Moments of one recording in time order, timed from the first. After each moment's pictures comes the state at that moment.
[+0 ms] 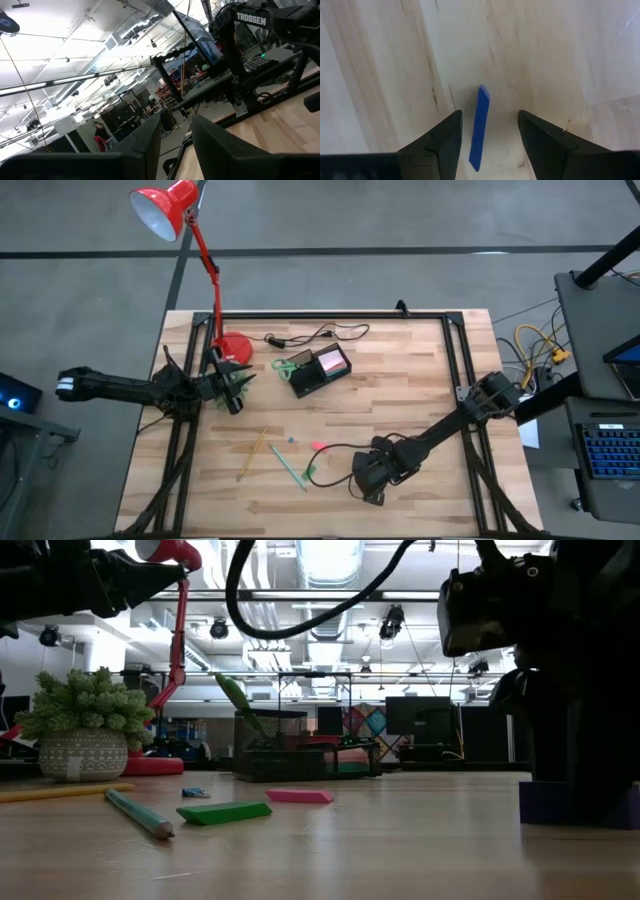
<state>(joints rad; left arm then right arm) -0.03 0.48 0.06 0.70 -0.24 0.70 0.56 1.91 1.18 -0.55 0.08 0.81</state>
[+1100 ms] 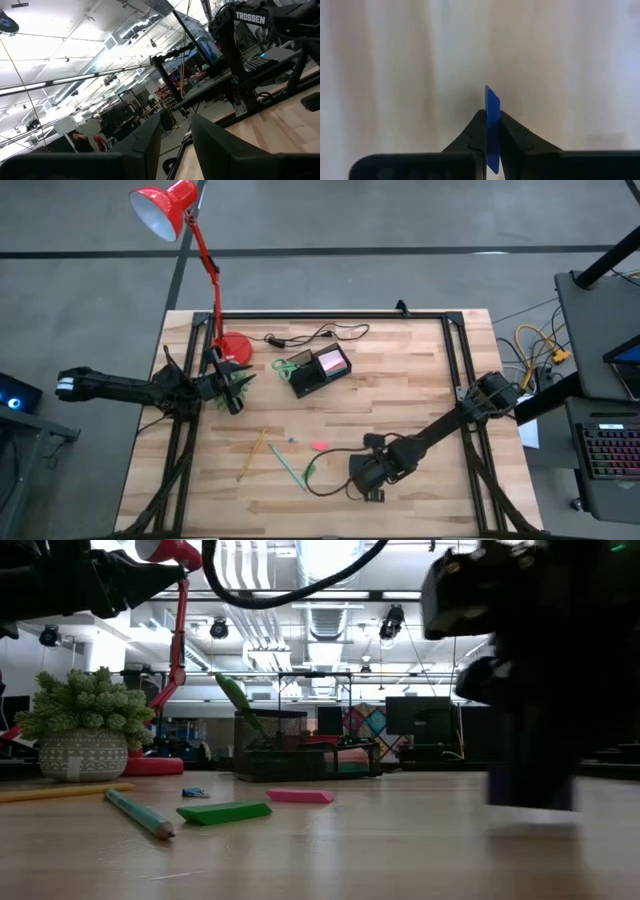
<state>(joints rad) -0.03 0.48 0.06 0.70 -0.24 0.70 0.54 1.92 1.20 -0.56 0.14 0.59</state>
